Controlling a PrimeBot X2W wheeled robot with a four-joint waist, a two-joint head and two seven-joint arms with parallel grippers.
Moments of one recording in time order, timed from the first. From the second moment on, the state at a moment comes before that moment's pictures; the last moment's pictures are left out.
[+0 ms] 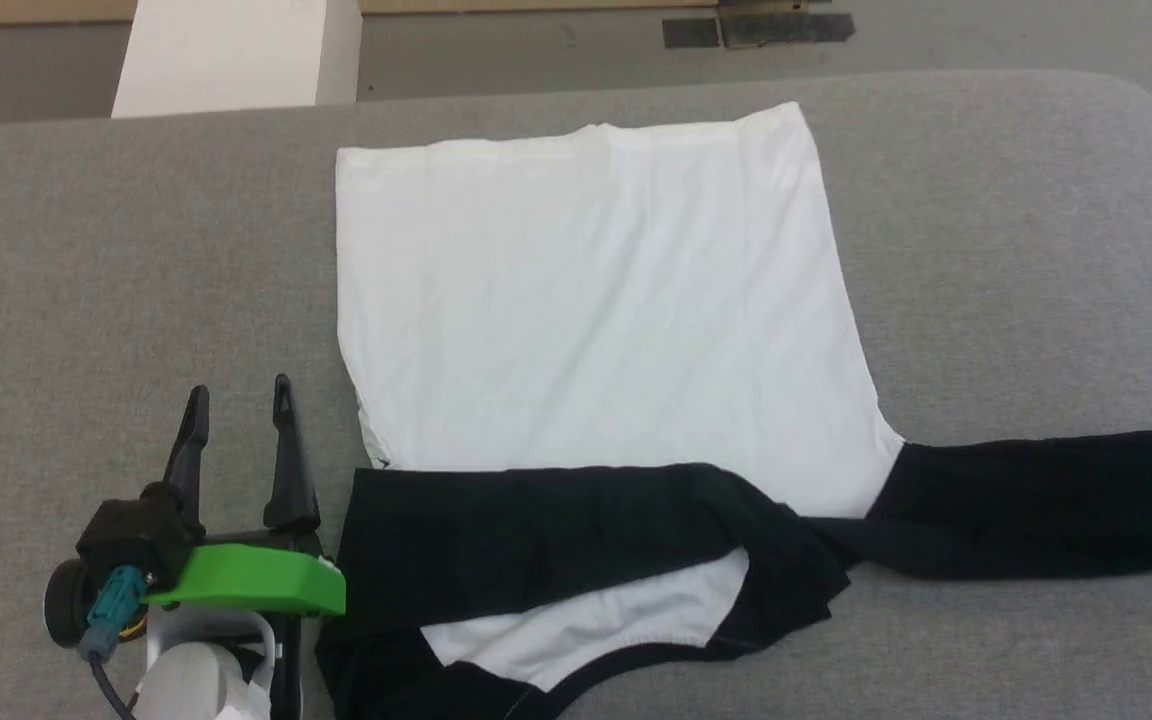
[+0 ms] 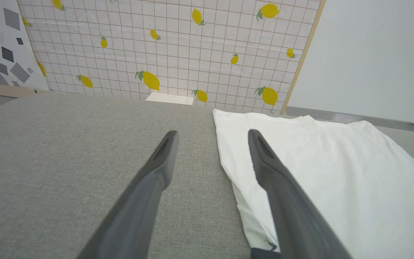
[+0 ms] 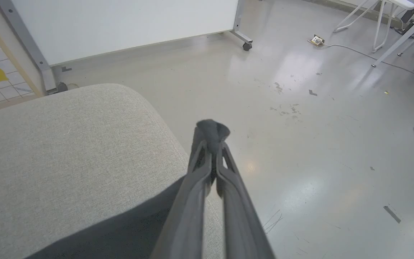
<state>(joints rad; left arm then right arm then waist) -0.10 0.07 0.05 0.07 -0.20 -0.04 -0.26 -0.26 -0.29 -0.76 -0.03 0.09 0.13 0.55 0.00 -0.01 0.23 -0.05</state>
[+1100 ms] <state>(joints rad) -0.08 0.08 0.01 0.10 -0.21 -0.04 -0.26 -0.15 -0.20 0.13 -0.71 0.19 0.13 0.83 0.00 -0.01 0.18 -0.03</state>
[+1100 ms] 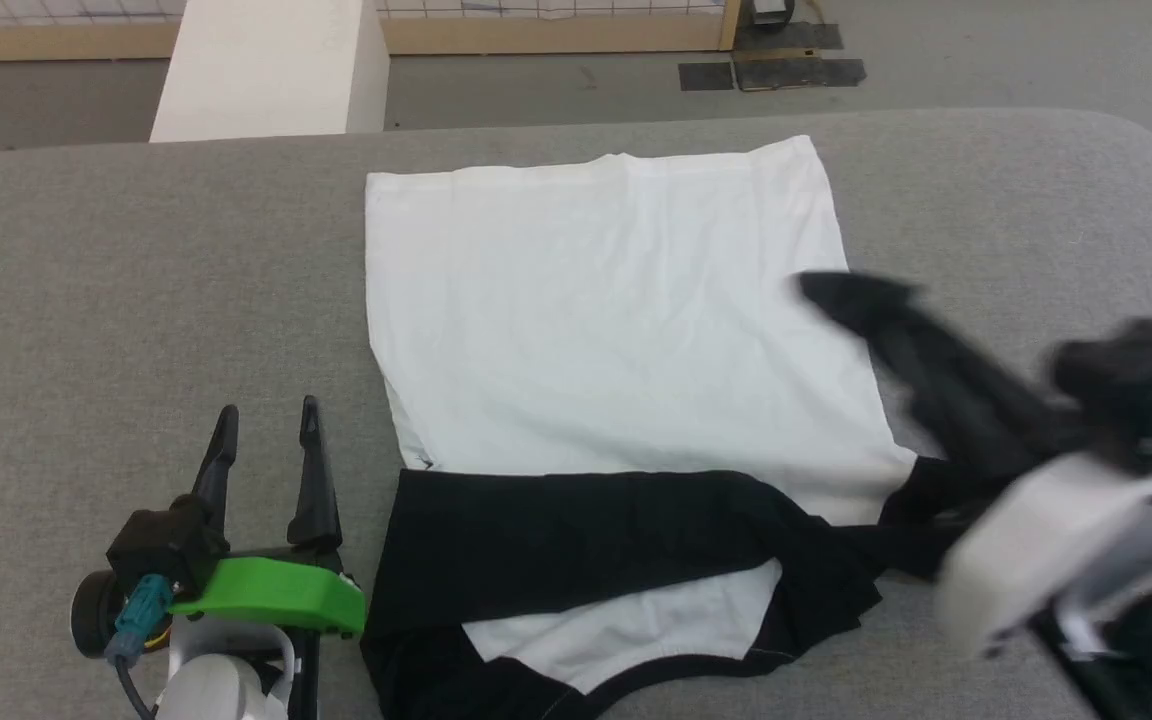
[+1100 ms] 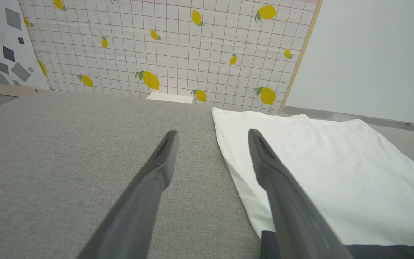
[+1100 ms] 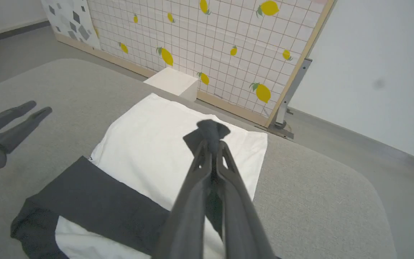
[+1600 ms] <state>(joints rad) -0.10 0.07 -0.02 0.09 -0.22 -0.03 -0.26 -0.35 -0.09 0.65 -0.07 0.24 0.13 0.66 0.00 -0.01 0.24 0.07</state>
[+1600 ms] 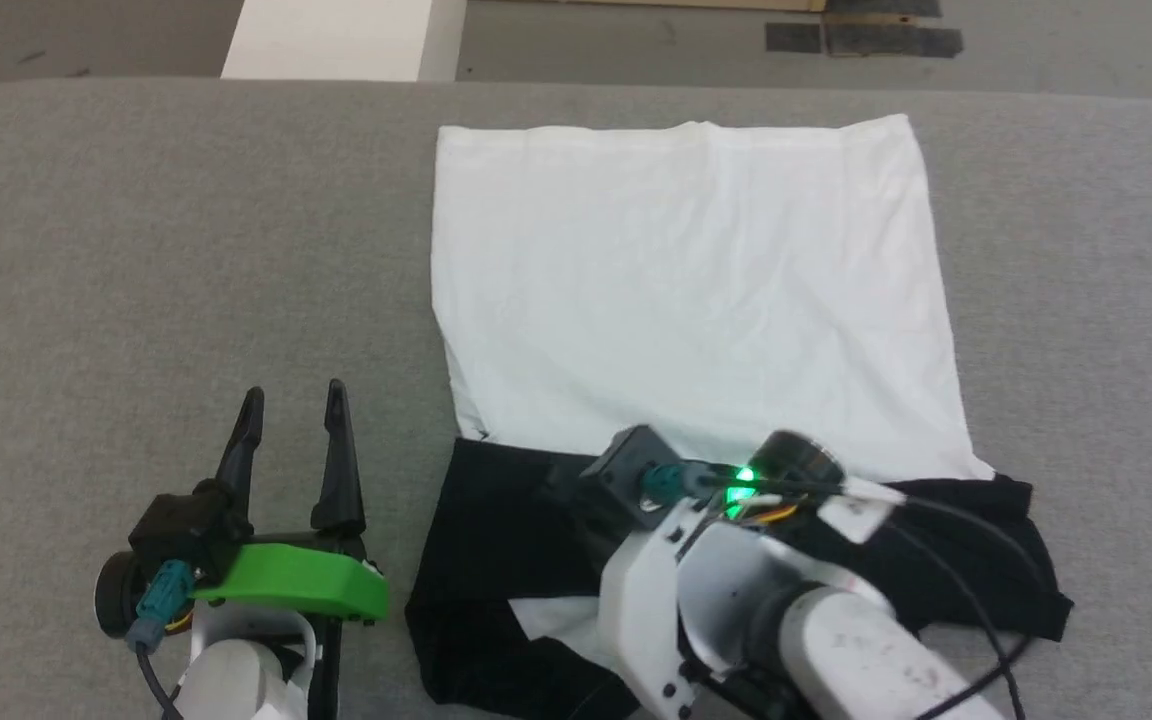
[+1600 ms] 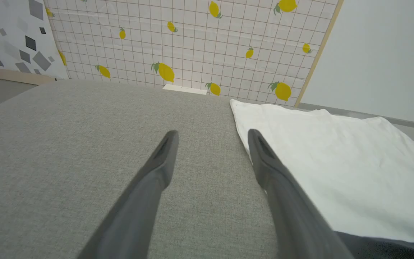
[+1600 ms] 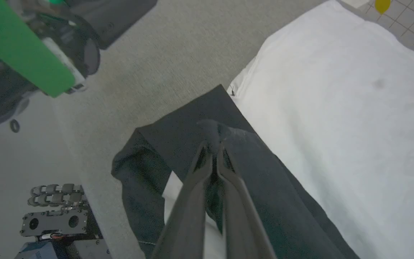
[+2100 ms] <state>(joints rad) -0.11 0.06 -0.04 0.11 -0.22 -0.03 -0.26 -0.37 -0.07 0.70 0.15 0.36 0.13 0.53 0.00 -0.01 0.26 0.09</state>
